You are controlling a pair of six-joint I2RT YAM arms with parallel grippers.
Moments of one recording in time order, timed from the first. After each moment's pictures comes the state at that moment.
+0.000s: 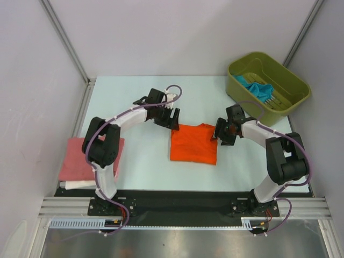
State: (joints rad) left arm -0.46 1.90 1.39 -0.44 0.36 -0.07; right arm 0.26 1.63 0.95 -0.41 -0.16 0.58
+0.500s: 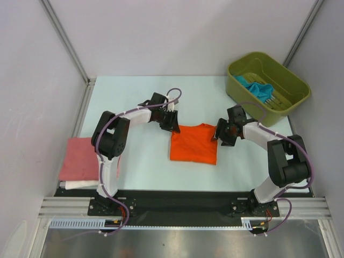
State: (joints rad) left arm -0.45 2.09 1.41 -0.34 0.52 -0.22; right arm 0.25 1.61 0.91 -0.38 -0.18 0.60
